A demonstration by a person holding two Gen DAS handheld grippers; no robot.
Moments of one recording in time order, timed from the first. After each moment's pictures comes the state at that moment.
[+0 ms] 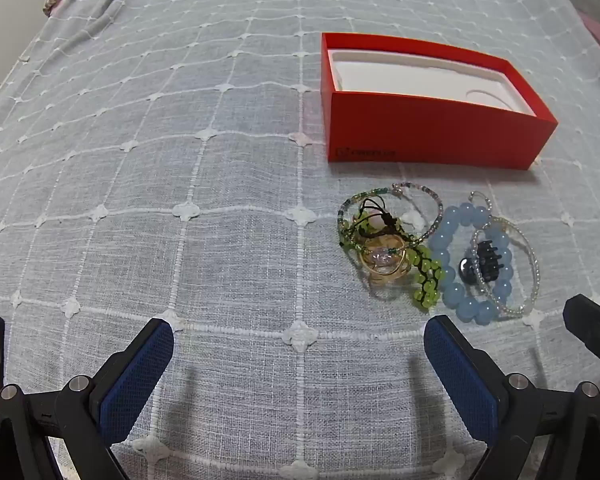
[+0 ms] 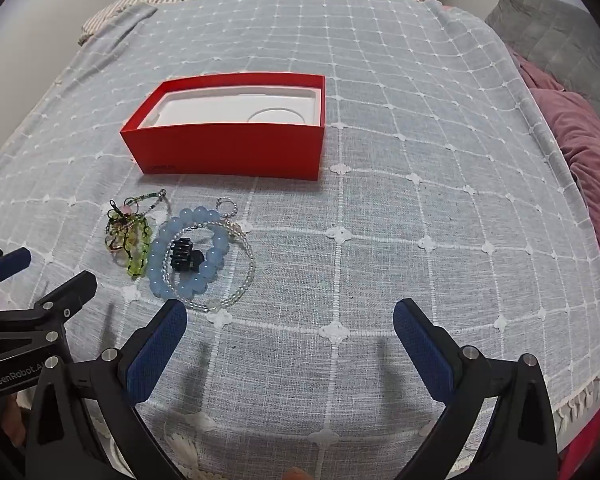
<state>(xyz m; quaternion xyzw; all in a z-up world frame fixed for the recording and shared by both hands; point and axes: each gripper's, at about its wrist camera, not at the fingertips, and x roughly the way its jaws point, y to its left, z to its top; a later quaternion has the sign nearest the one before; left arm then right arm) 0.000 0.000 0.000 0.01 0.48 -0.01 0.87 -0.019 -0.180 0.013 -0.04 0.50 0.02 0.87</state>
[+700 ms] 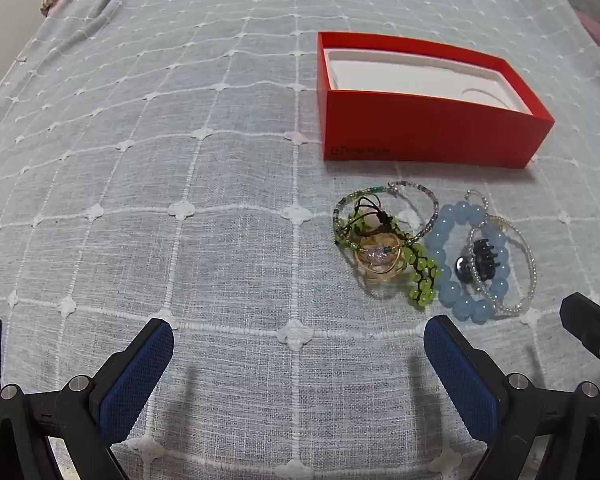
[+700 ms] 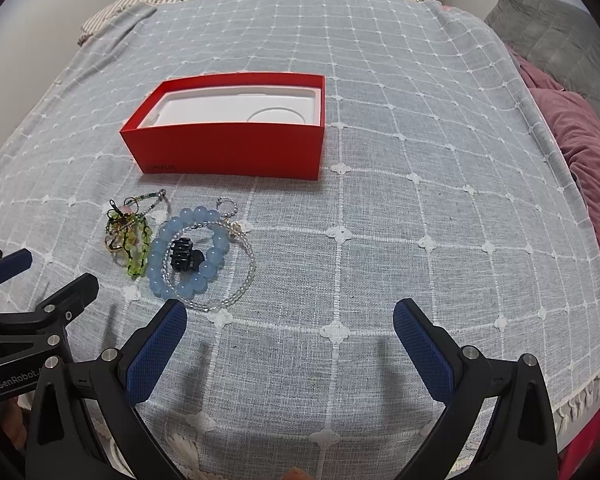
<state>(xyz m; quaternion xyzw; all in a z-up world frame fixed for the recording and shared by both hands) -0.001 -0.003 -0.001 0.01 0.48 -0.01 0.87 -0.019 -0.180 0.012 -0.04 0.49 0.02 0.87</state>
